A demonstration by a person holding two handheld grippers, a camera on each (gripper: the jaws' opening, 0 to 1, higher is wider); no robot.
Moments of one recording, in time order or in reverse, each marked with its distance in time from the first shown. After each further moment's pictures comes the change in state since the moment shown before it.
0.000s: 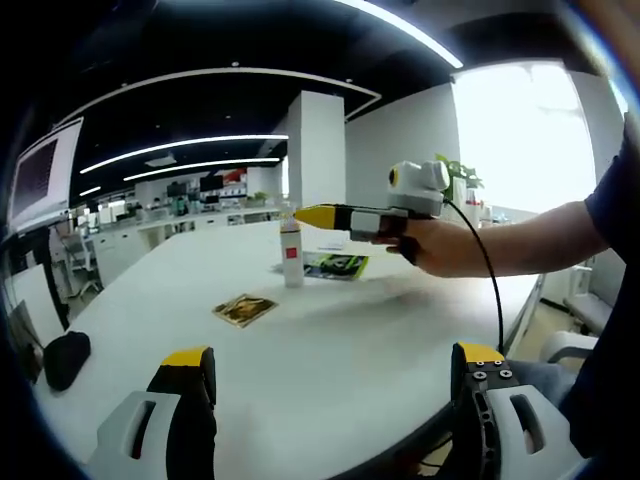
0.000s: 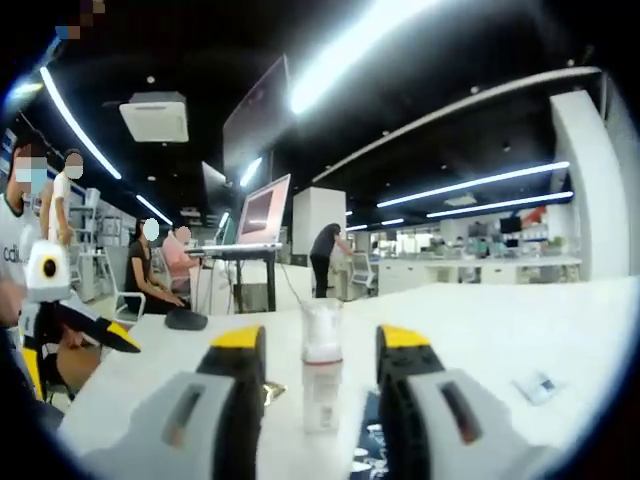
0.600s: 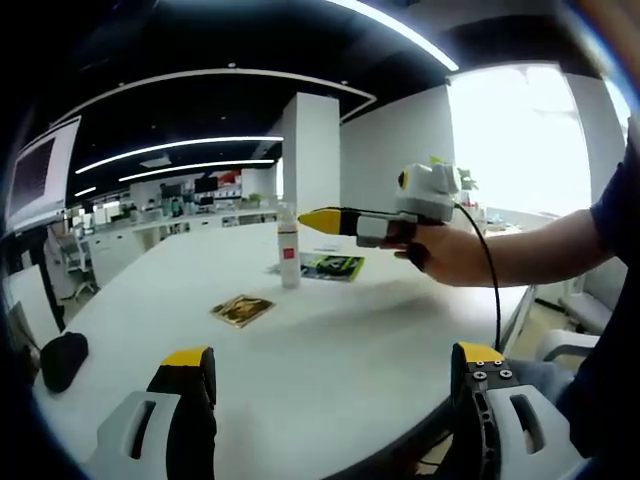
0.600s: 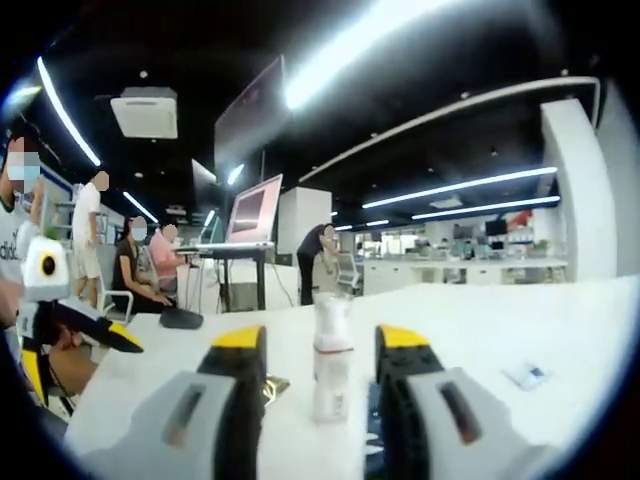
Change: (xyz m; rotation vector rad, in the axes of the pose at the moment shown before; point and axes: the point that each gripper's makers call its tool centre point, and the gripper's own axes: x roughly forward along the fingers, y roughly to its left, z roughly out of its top) left arm -0.003 0.001 0.000 0.003 -0.006 -0.025; right arm -0.011 0.006 -0.002 -0.011 0.000 -0.067
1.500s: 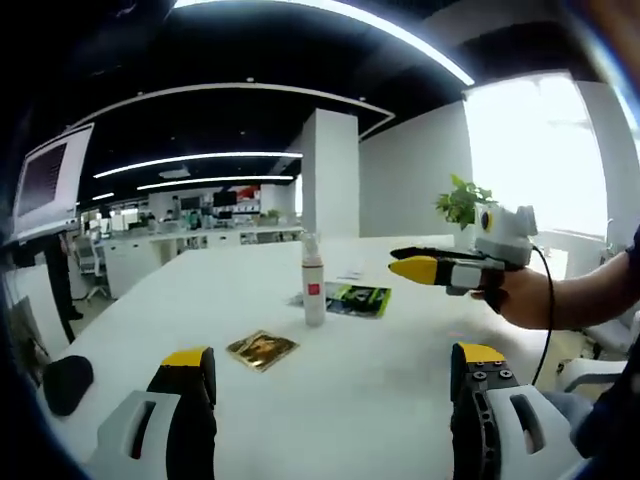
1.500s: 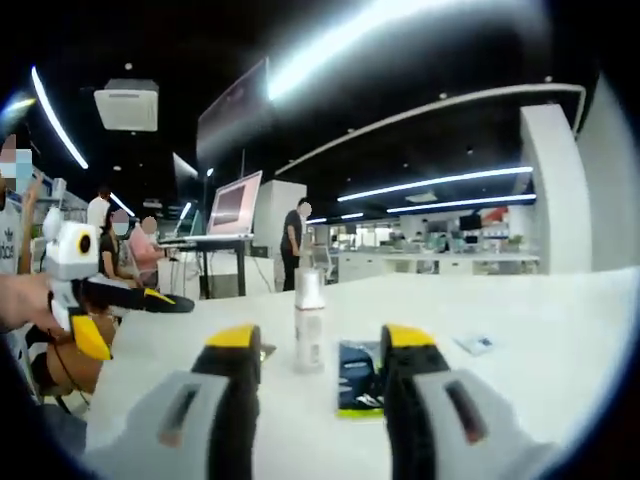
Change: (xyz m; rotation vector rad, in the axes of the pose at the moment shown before) left arm 0.033 0.031 0.042 -0.031 -0.097 0.080; right arm -0.078 -0.015 -0.005 -0.005 0.042 -0.127
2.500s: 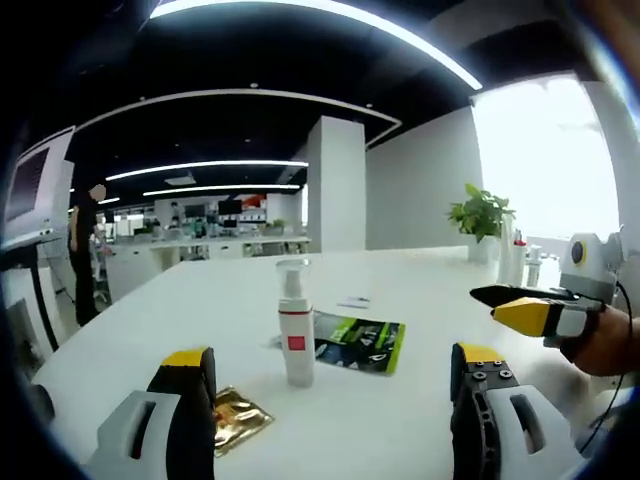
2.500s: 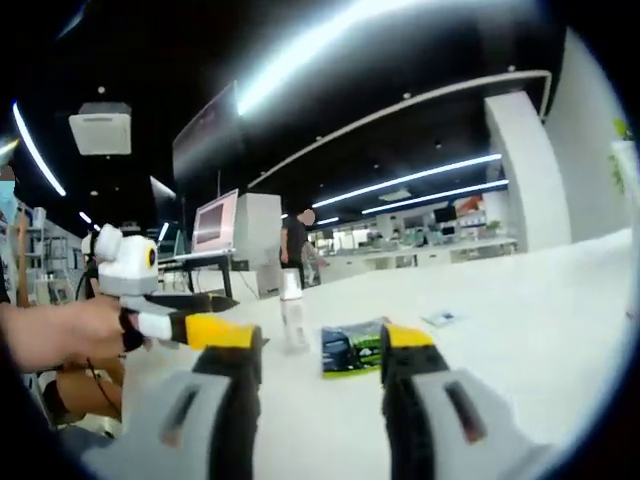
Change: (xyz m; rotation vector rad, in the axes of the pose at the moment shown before) left arm 0.090 -0.012 0.028 -0.005 -0.038 0.025; right arm -0.059 -0.011 -0.002 0.100 -0.018 -0.091
